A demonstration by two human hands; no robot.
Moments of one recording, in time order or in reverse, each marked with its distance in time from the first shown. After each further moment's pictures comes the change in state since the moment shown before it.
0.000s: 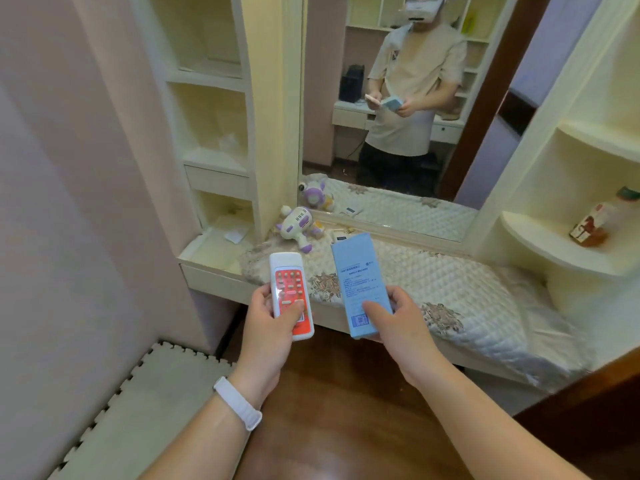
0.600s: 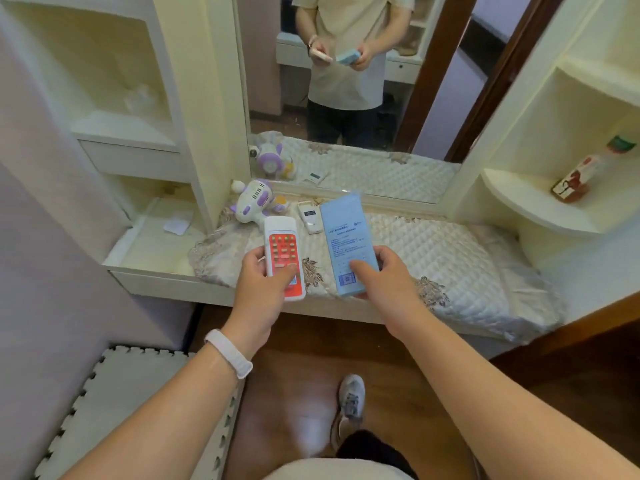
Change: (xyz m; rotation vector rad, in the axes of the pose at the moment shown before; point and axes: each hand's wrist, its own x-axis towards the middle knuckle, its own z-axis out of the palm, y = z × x) left_hand 0.154 -0.024 0.042 0.098 -0.184 -0.117; right_hand 0.130 0.001 0.014 -0.005 0.165 0.077
